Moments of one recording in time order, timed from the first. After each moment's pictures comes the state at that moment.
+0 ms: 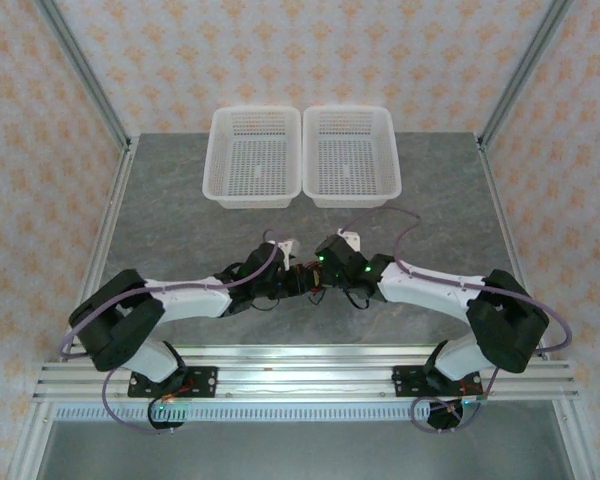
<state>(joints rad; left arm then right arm) -0.77 1.47 0.58 0.29 0.26 -0.97 0.86 1.45 0.81 -0.38 0.26 0.84</state>
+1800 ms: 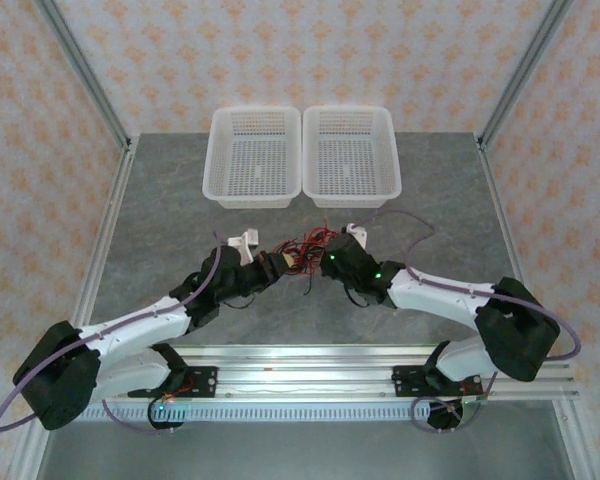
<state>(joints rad) -0.65 1.07 0.42 0.32 0.23 -1.20 0.81 1.35 0.69 -0.09 0.29 0.88</state>
